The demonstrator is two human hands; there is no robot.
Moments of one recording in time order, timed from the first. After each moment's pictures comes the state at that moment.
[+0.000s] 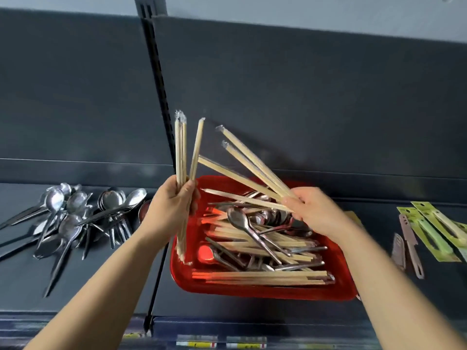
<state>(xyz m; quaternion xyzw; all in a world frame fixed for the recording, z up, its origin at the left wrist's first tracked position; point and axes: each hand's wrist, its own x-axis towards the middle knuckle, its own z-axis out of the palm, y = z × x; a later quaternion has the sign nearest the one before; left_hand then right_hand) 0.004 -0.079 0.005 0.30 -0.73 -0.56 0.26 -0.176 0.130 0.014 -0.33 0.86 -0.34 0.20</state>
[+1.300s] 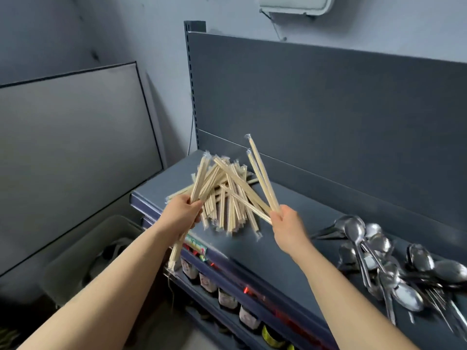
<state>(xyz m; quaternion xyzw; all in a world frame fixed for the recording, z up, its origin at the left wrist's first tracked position) 0.510 -0.485 -0.015 0.61 -0.62 -0.42 0.26 0.297 -0.396 -0.038 -0.44 0.78 -0.35 0.28</state>
